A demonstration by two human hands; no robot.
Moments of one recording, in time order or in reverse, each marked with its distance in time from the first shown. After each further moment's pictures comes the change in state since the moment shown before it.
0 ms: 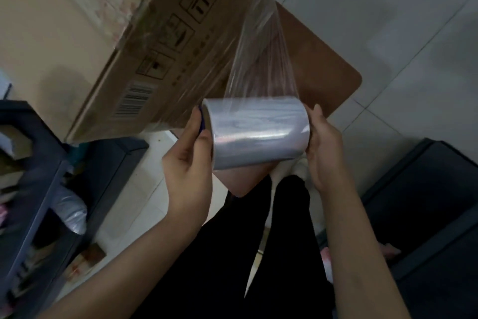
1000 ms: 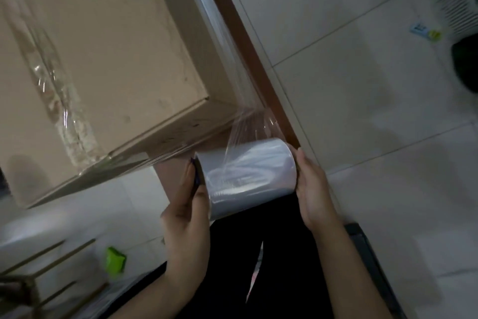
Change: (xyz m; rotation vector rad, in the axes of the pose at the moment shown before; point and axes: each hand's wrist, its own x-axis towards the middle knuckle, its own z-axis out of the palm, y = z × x) left_hand 0.018 0.094 0.150 -0.081 0.398 -0.290; right_hand 0.106 -0.177 -0.011 -0.271 -0.319 0.262
